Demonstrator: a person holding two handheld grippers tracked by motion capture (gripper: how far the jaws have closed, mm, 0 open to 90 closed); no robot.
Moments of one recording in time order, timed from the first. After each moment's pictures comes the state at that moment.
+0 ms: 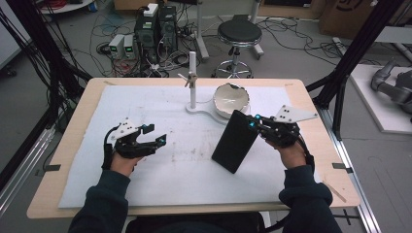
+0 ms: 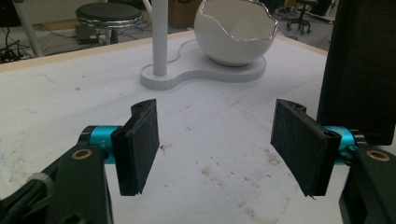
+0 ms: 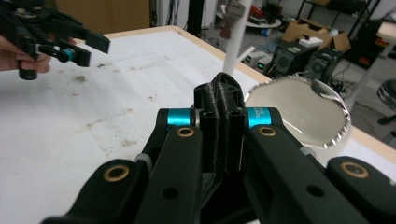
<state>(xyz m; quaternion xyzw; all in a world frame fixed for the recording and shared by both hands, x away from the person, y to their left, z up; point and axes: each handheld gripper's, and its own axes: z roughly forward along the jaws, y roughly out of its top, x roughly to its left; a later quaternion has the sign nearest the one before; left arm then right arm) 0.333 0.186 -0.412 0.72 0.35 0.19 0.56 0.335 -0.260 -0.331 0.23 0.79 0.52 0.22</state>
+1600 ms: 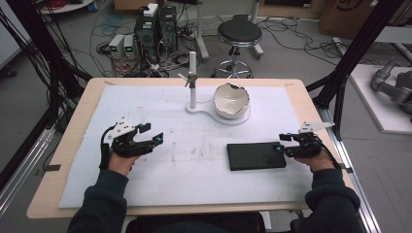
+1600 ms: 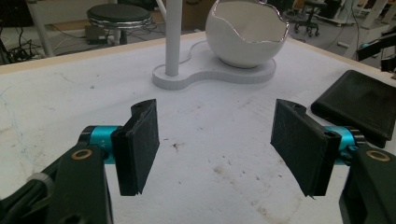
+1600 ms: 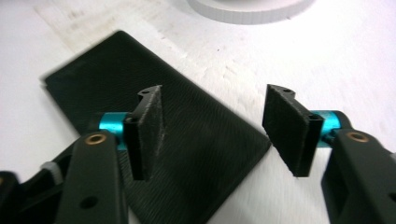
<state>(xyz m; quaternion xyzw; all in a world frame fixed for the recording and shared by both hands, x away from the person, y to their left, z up) 0.335 0.194 -0.412 0.72 0.37 0.20 0.56 0.369 -0.371 -0.423 0.32 0.84 0.42 0.11</state>
